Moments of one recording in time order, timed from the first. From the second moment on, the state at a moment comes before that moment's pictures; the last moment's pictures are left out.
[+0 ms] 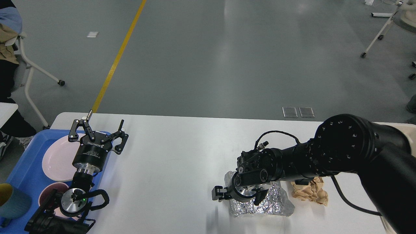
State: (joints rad) left arm -0.29 0.03 -1.54 -0.77 0.20 -0.62 -0.09; right arm 1.38 0.20 -0.93 1.04 -0.06 0.15 -0.32
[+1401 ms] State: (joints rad) left arm -0.29 0.03 -1.54 -0.77 0.20 -0.62 -0.09; right arm 1.74 0.18 -0.91 1.13 0.27 0.52 -0.30
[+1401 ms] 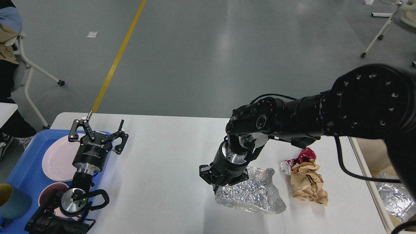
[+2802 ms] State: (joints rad) left arm -0.29 0.03 -1.54 -0.77 0.20 -0.62 -0.09; right arm 1.90 -0.44 -1.53 1.26 0.17 0.30 -0.32
